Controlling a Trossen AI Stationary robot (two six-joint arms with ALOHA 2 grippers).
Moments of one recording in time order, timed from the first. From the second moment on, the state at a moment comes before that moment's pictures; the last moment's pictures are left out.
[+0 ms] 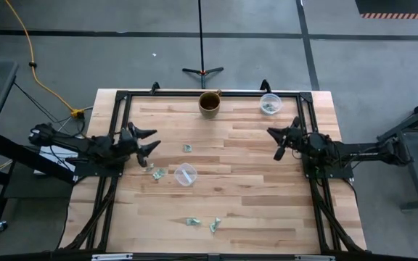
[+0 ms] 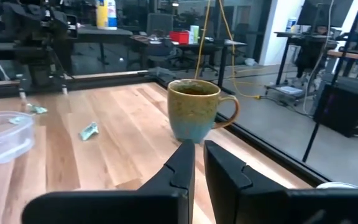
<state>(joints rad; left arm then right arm) -0.27 0.19 0.07 0.18 -0.69 -0.09 -0.07 0.31 0.01 0.24 0.47 -0.01</state>
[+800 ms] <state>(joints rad) 0.29 1.20 0.54 0.06 0.06 -0.06 -0.12 0.31 0.01 0.22 0.45 0.03</state>
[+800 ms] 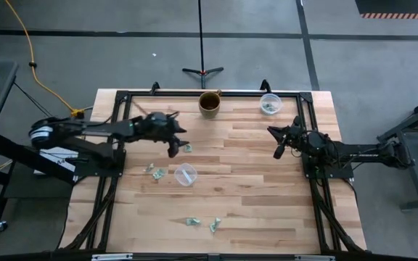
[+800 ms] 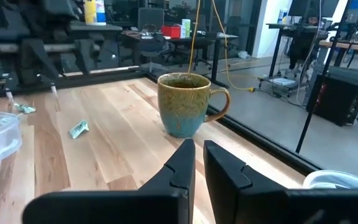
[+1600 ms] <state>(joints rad) 0.30 1.60 0.74 -0.17 0.11 -0.03 -0.12 0.31 0.01 0.14 0.45 0.03</state>
